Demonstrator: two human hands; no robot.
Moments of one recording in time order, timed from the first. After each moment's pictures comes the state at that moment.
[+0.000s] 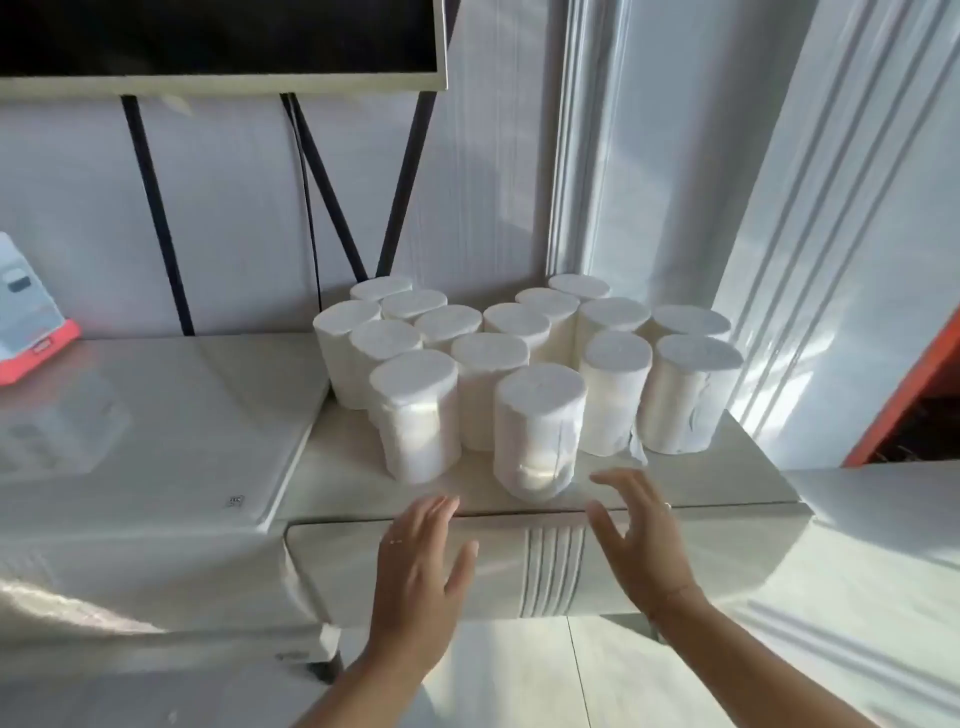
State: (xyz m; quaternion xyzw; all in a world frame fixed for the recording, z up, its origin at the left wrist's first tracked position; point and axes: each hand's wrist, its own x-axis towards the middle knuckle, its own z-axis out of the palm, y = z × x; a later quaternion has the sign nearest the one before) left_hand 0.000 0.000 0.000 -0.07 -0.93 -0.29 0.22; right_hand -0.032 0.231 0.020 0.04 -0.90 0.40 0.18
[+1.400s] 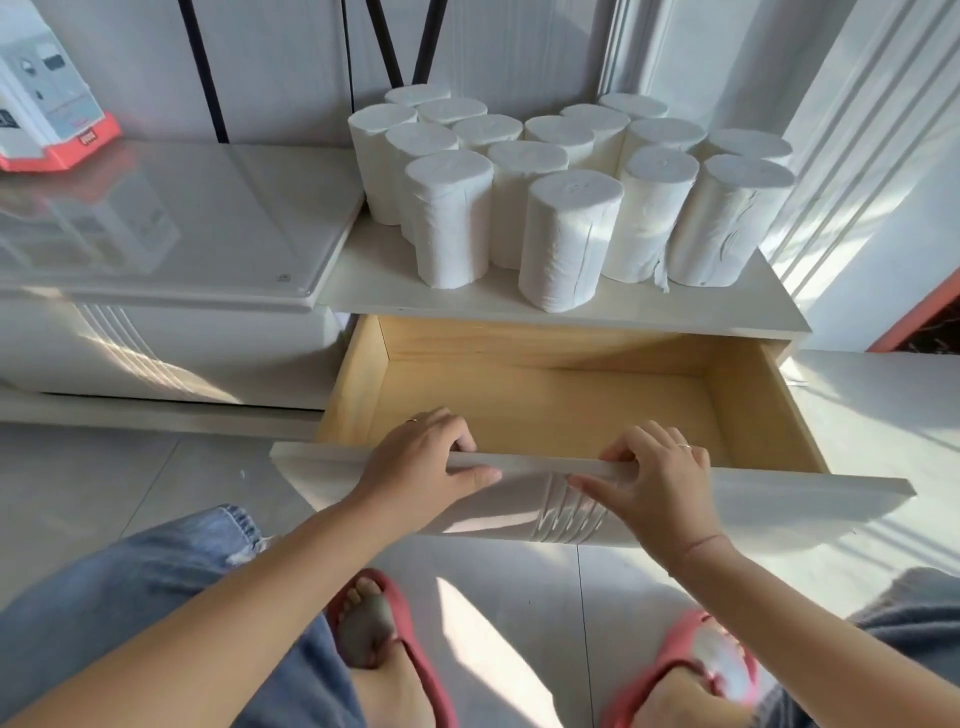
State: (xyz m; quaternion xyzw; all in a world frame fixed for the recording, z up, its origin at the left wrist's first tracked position) left_hand 0.115 -0.011 -0.005 -0.09 -0.96 -0.27 0.02; right_hand 0.106 0.241 -0.008 0.09 -0.96 0.26 0.10
